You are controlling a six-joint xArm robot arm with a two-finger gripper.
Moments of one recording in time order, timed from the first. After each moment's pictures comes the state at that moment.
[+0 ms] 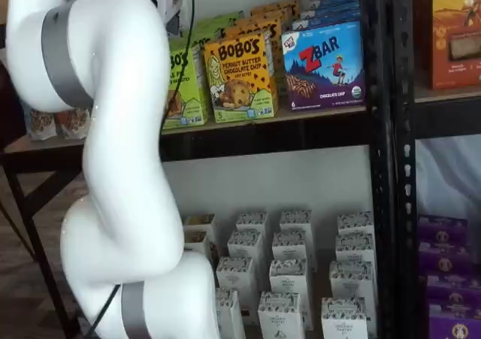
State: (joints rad) arm 0.15 -0.24 -1.51 0.44 1.47 -1.35
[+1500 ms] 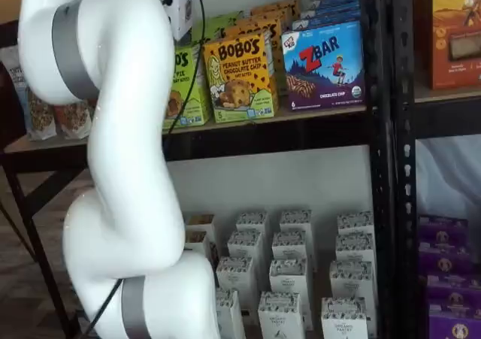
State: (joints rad) arm 0.15 -0.18 -1.50 0.35 1.49 -1.38
